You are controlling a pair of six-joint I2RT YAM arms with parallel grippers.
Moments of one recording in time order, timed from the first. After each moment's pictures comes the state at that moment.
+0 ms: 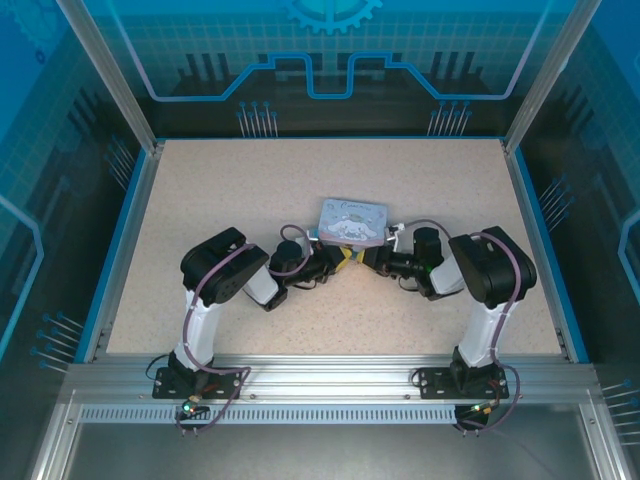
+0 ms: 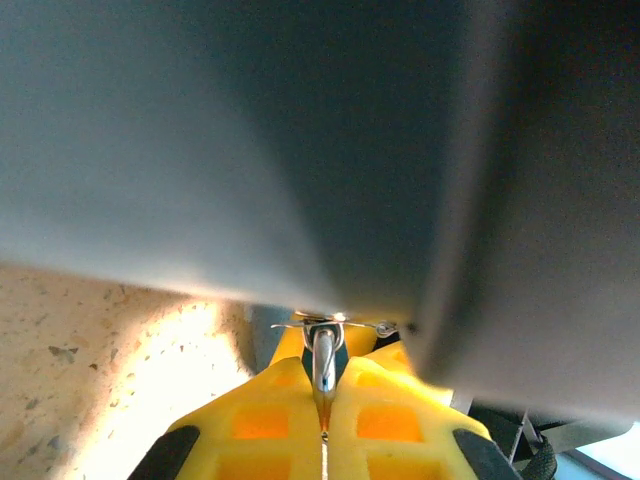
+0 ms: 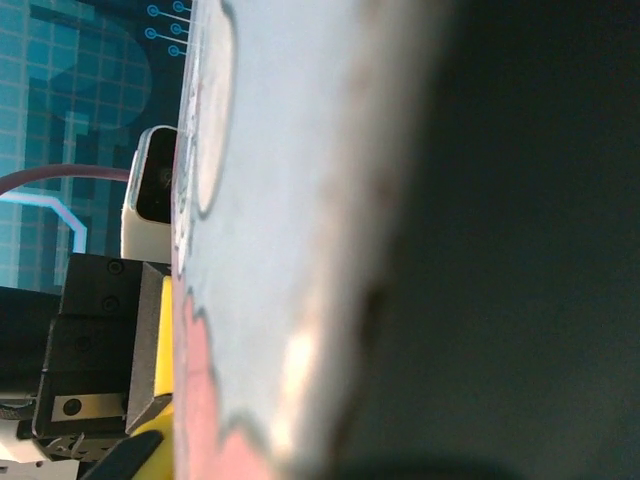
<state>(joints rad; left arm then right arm) -0.63 2.11 0.64 1.26 0.40 -1.48 0.25 1.88 0.47 0.92 -0.86 0.88</state>
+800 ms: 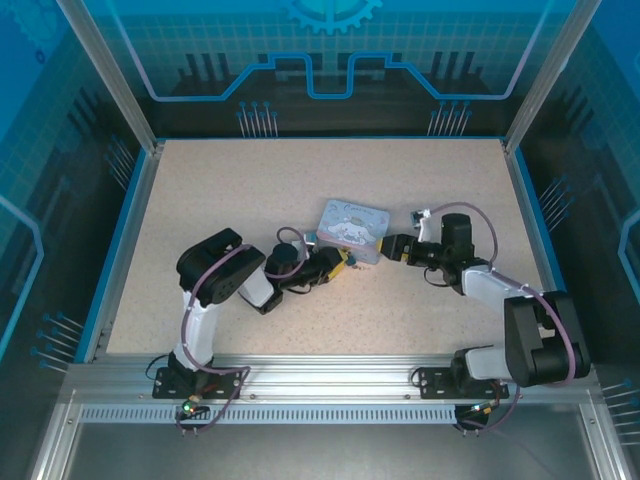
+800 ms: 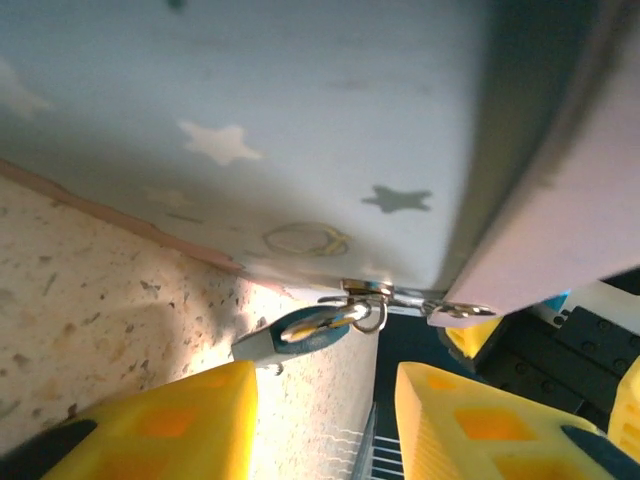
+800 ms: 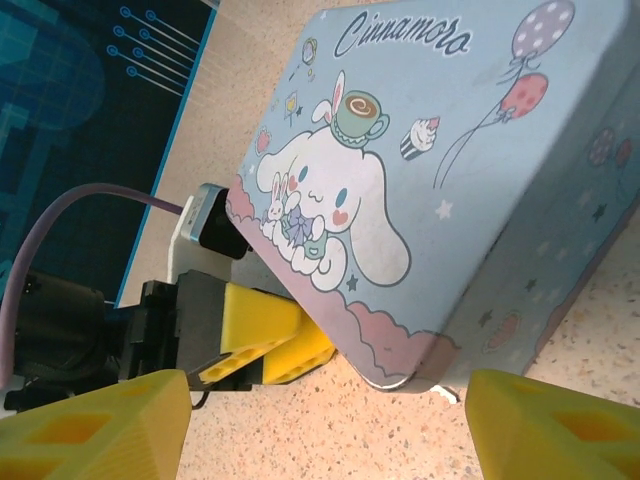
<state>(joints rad) -0.61 2.08 0.58 1.24 0.43 -1.42 0.11 1.35 0.53 0.17 -0.76 0.48</state>
